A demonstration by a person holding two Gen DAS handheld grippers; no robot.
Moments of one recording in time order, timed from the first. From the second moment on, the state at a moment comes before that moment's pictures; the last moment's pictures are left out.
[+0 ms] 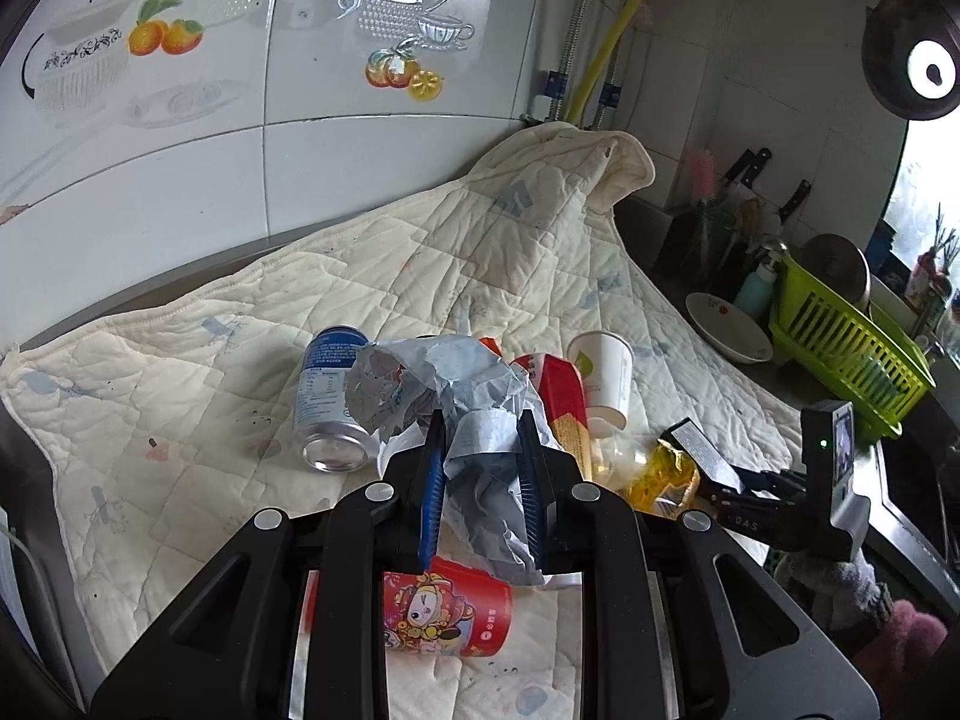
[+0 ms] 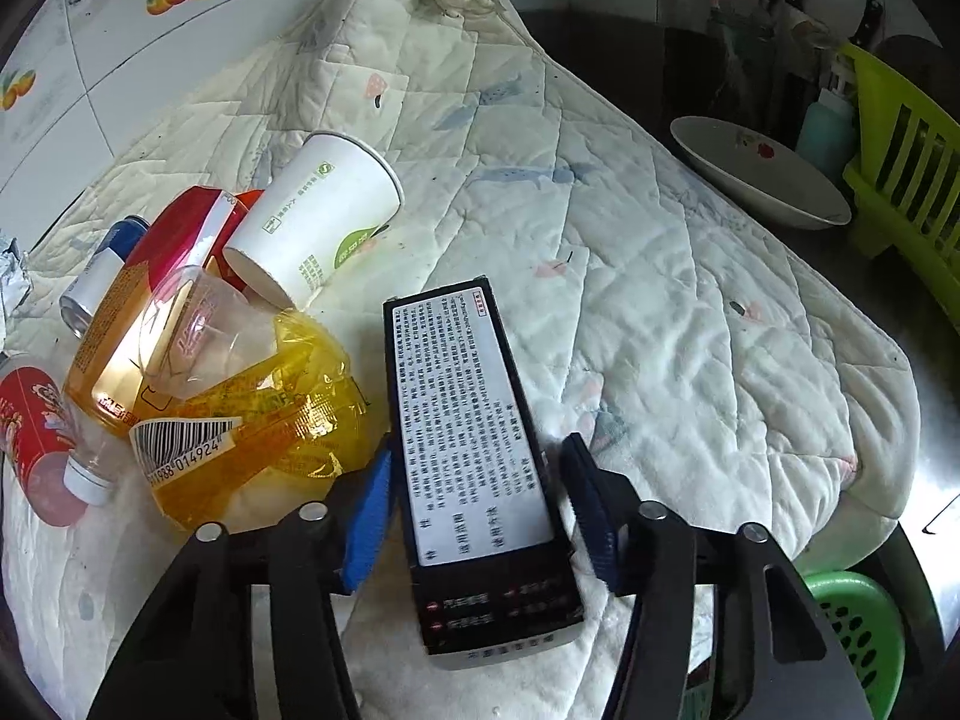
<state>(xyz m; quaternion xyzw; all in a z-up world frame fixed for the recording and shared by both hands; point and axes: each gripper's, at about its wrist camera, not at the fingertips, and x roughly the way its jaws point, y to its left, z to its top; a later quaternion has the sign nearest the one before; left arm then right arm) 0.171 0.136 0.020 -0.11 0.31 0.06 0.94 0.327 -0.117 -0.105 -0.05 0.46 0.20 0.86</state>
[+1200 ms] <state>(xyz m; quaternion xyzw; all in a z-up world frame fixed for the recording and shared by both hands) 0.161 -0.053 0.020 -0.05 0.32 -0.15 0.93 0.158 -0.320 -0.078 0.02 0.43 0.02 0.90</state>
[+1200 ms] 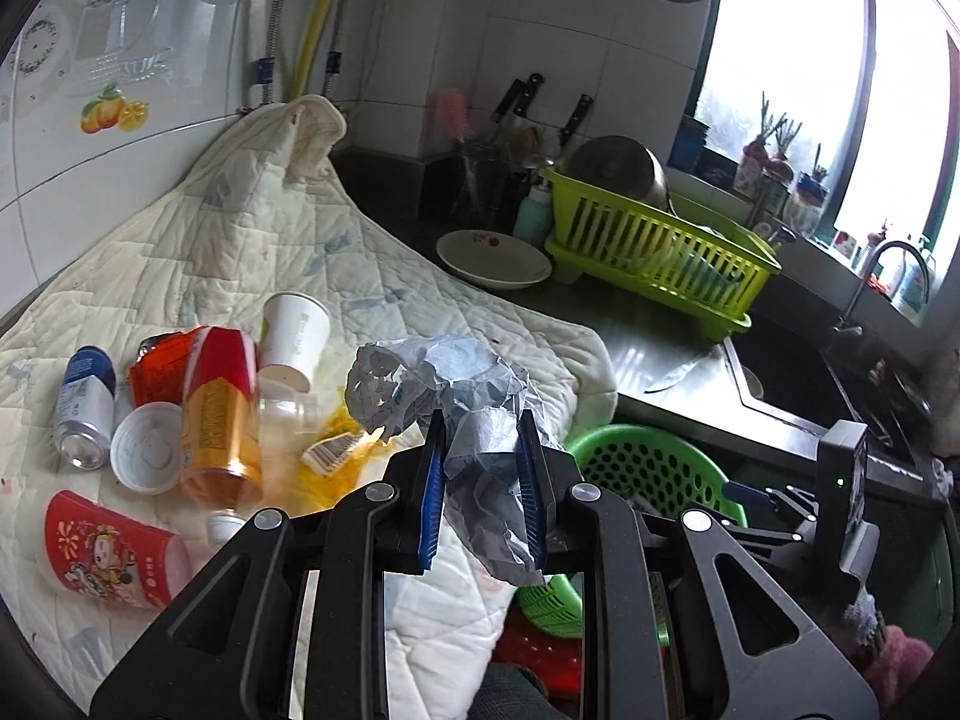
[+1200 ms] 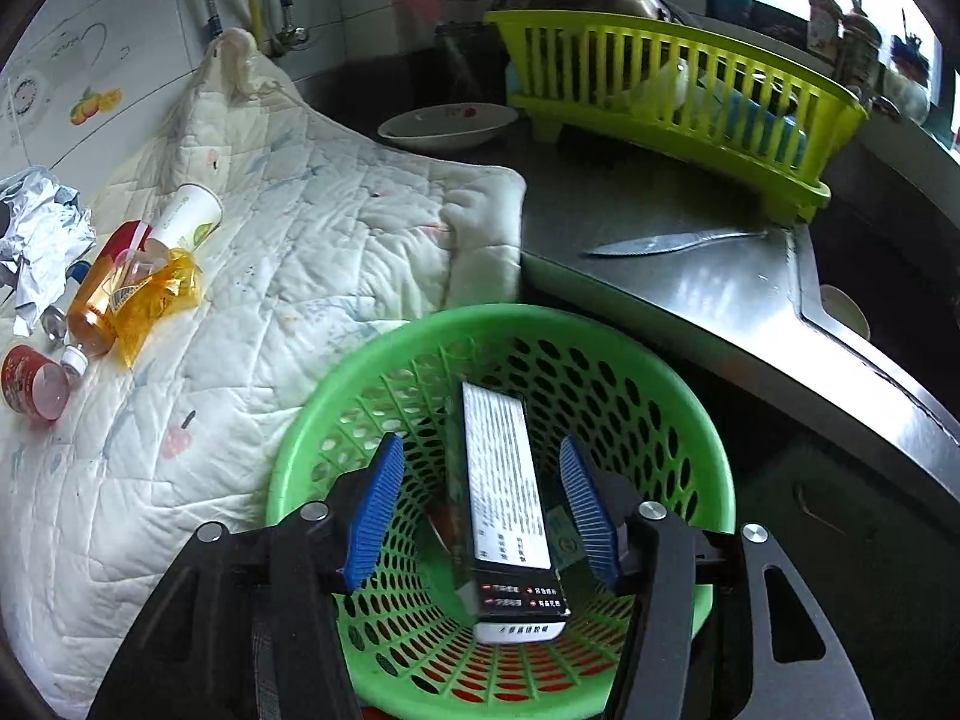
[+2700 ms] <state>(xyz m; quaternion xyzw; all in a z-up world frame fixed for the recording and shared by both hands) 0.164 -0.215 -0.036 0.02 0.38 -0.23 0.89 0.050 -0.368 -0.034 0.06 0.33 -0.01 0.94</state>
